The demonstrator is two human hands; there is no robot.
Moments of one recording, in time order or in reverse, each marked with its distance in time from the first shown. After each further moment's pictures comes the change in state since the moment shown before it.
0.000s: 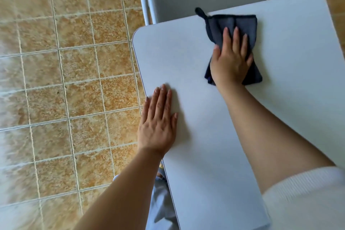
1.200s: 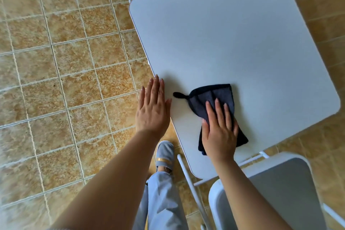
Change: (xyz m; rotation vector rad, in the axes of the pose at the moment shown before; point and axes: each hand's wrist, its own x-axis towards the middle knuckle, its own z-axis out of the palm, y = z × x) left_hand -0.103 -0.016 -0.025 -0.070 -0.115 0.045; right_hand -0.341 0.088 -0.010 -0.130 0.052 -0.114
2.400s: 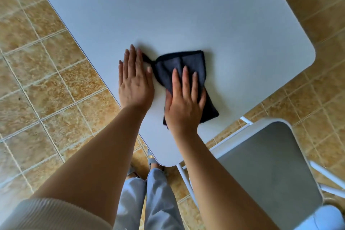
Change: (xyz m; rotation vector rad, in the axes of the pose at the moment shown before) left_hand 0.045 0.088 0.045 -0.103 0.156 0.042; right_hand 0.020 0.007 0.009 0.160 0.123 0.249
